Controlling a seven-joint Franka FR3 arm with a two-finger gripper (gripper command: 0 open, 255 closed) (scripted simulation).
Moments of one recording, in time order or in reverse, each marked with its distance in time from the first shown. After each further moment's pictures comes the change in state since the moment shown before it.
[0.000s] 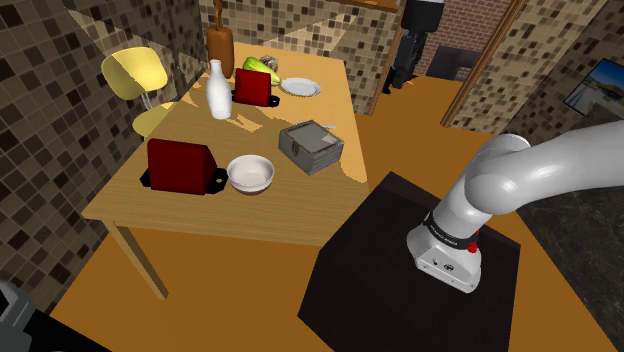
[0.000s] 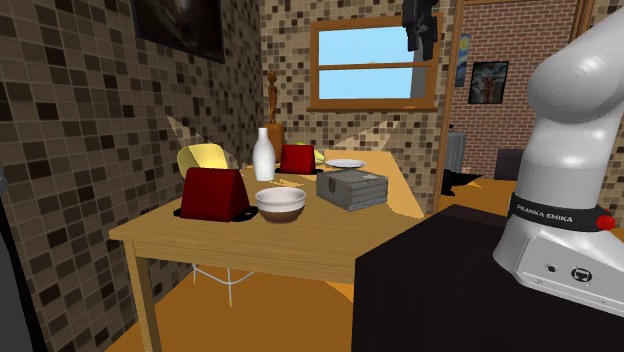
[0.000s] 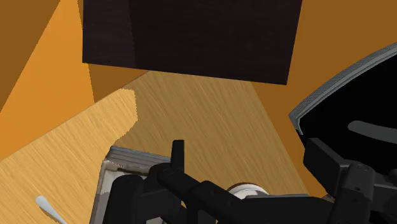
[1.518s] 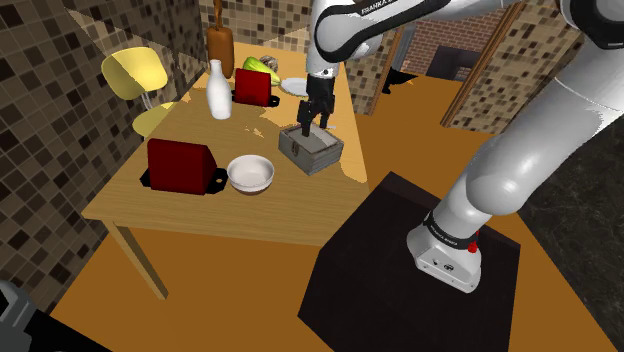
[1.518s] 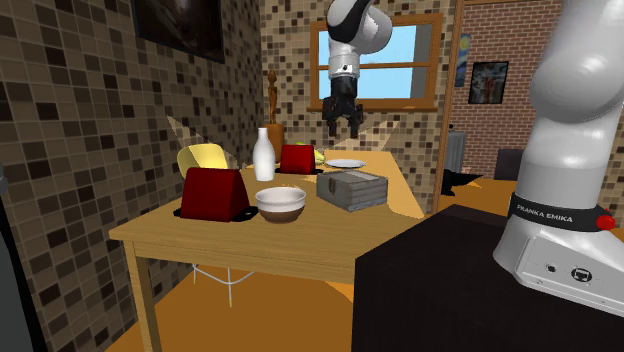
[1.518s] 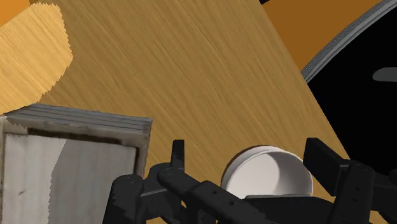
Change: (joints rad) arm 0.041 0.657 0.088 0.035 0.115 0.608 0.125
